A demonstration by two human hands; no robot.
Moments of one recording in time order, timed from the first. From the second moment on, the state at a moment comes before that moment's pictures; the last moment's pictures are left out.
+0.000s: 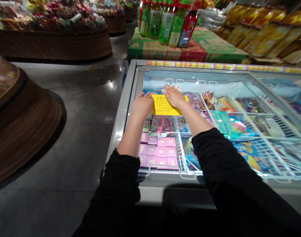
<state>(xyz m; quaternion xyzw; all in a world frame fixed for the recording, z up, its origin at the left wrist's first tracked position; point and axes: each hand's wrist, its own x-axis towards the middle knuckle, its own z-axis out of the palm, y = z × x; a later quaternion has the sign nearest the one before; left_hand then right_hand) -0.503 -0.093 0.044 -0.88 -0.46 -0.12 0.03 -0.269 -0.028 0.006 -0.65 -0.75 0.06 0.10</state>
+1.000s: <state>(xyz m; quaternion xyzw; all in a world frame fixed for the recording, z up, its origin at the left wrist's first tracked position) -0.521 -0.193 0.046 -0.86 -0.48 -0.16 0.06 -0.322 -0.154 0.010 -0.59 -0.80 0.05 0.10</state>
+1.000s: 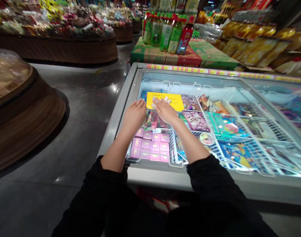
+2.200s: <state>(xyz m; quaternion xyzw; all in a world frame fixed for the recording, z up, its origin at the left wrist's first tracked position) -0.520 -0.196 0.045 -0.85 -0.48 -0.20 0.06 -0.293 -0.257 0.002 -0.55 -0.83 0.08 0.08</state>
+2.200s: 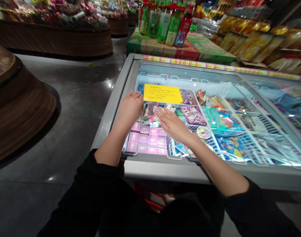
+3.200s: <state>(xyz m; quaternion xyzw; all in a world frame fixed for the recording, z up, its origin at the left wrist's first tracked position) -0.525 -0.196 0.046 -0.85 -0.48 -0.23 0.02 -0.278 -0.208 0.007 -0.59 -0.80 0.05 0.12</state>
